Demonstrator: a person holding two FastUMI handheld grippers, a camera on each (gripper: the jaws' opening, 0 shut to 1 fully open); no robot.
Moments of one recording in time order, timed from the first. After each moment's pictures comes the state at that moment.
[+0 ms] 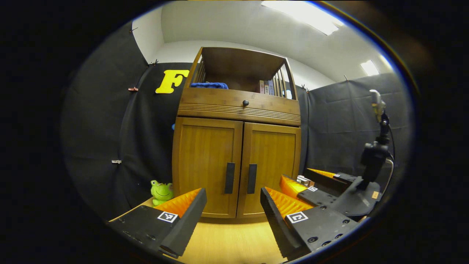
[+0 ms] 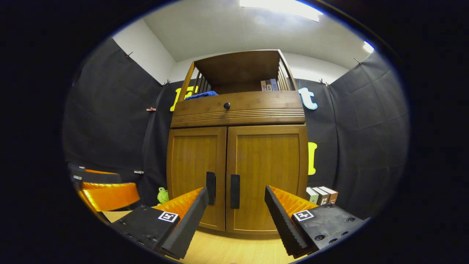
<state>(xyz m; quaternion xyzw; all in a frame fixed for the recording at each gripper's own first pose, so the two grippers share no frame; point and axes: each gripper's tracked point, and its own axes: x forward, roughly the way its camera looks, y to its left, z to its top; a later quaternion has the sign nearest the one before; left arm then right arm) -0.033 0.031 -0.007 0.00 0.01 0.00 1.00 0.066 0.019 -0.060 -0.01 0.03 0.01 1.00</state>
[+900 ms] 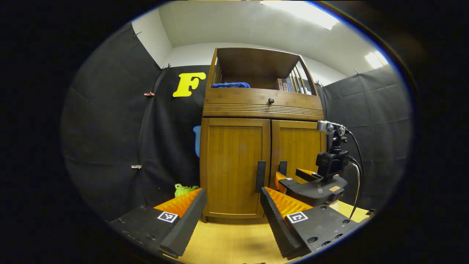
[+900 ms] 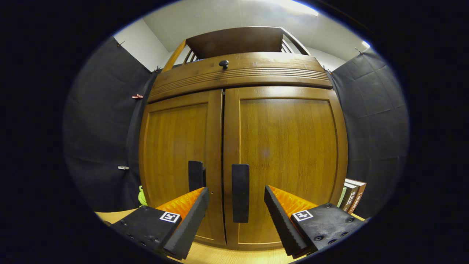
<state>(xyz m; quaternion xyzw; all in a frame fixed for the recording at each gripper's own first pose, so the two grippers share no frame) -0.028 0.100 -0.017 0.01 0.01 0.07 1.00 0.211 0.025 -0.150 -0.01 0.05 -0.03 1.00</state>
